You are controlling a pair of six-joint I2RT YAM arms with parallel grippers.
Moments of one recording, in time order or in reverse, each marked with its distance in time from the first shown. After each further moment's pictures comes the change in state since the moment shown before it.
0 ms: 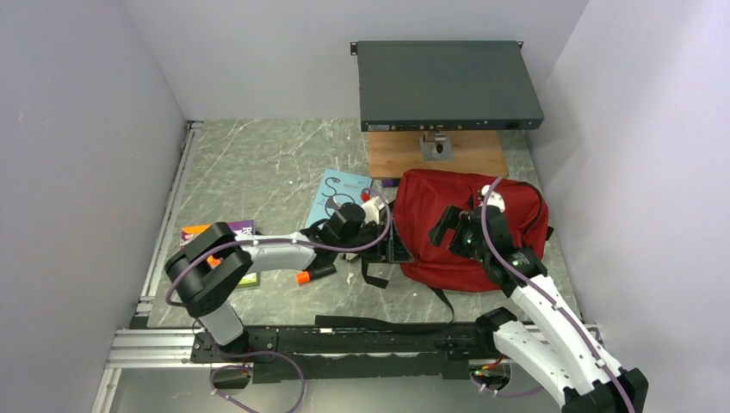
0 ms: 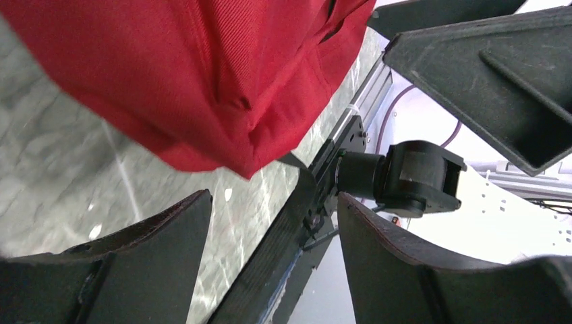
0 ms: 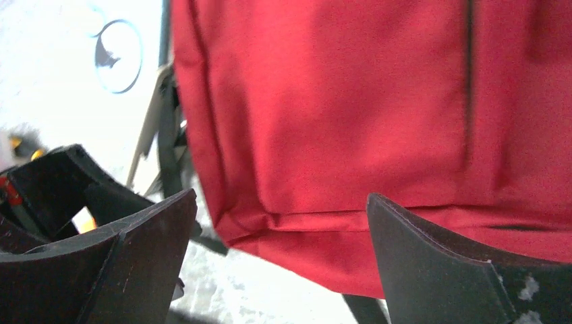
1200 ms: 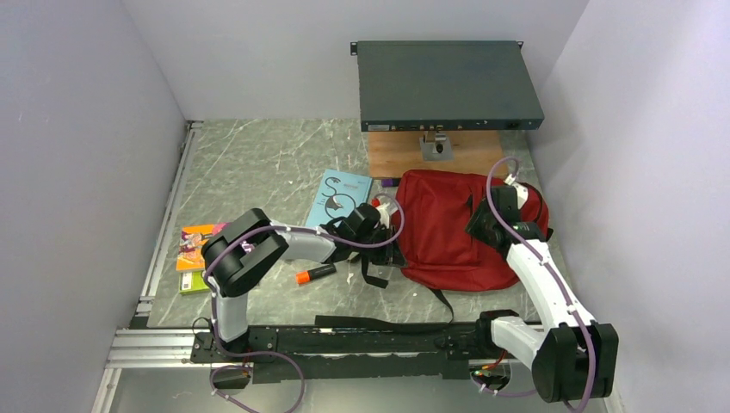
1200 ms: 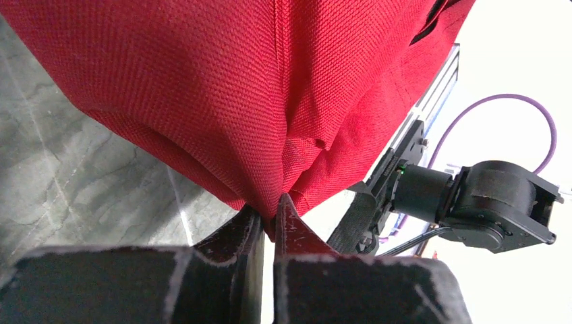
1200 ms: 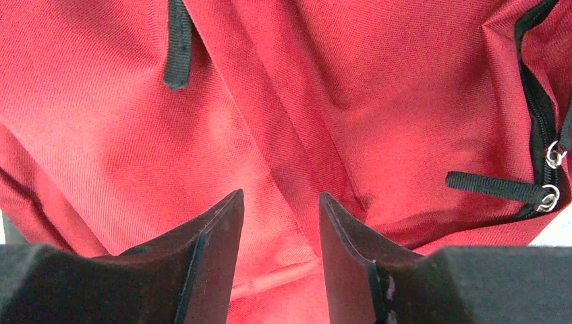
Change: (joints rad) left arm -0.010 0.259 0.158 -0.069 0.001 0.050; right arm -0.319 0.272 0.084 -0.014 0.149 -0.087
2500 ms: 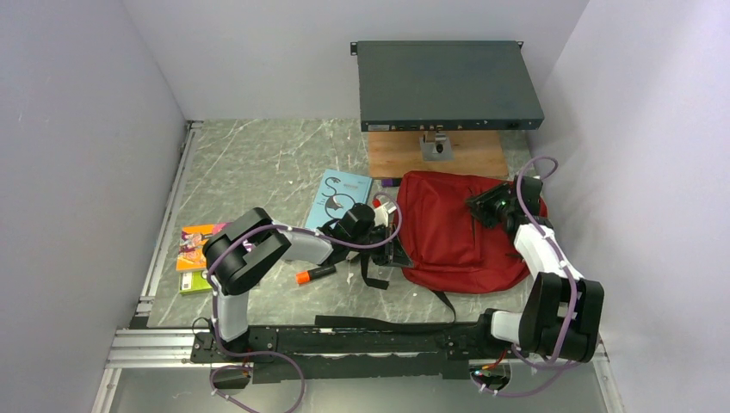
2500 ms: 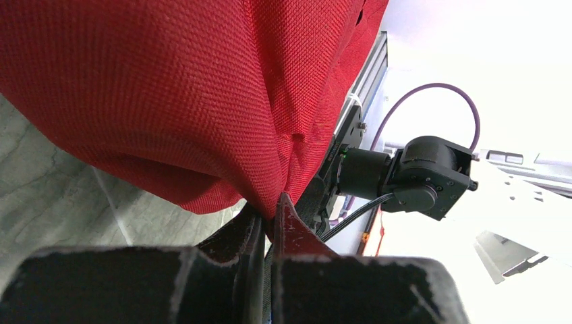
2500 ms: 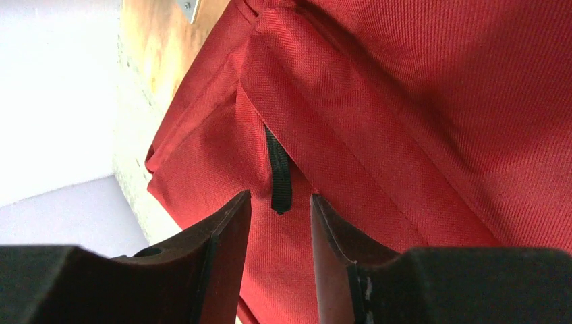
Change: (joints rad) left arm 0.020 0.014 -0.052 0.212 0.151 -0.122; right arm -0.264 0.217 -0.018 0.384 -0.476 0.381
